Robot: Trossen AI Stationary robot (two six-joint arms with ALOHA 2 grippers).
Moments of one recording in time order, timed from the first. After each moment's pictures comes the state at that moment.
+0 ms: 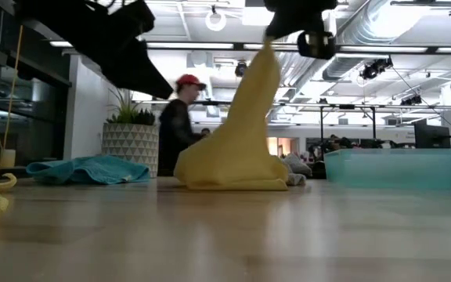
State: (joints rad) left arm -0.02 1.22 0.60 0.00 -0.45 -0.18; right arm 0.14 1.52 1.25 -0.56 -0.14 0.78
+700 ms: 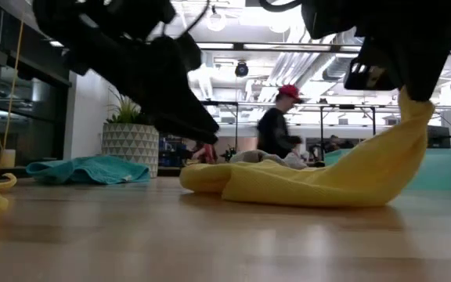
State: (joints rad) left arm 0.00 1.69 0.71 0.36 -0.09 -0.25; right arm 0.40 1.73 1.25 -0.79 -0.27 0.58
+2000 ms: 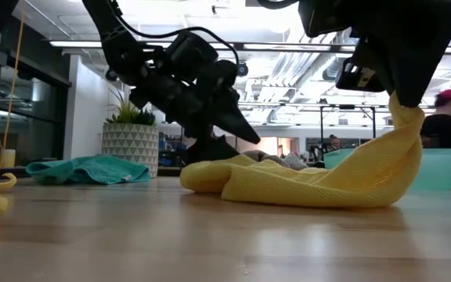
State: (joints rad) left arm 0.25 1.91 0.90 0.39 0.38 -0.57; right arm 0.39 1.73 1.25 -0.78 -0.23 0.52
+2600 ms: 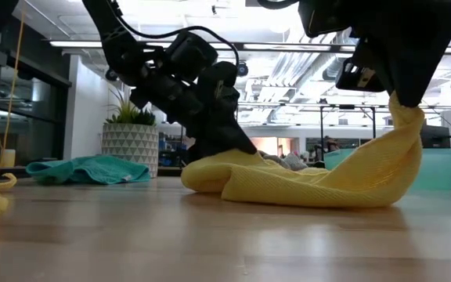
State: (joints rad) left arm 0.26 1.91 0.90 0.40 0.35 -0.53; right arm 0.39 1.73 1.25 -0.78 -0.23 0.52
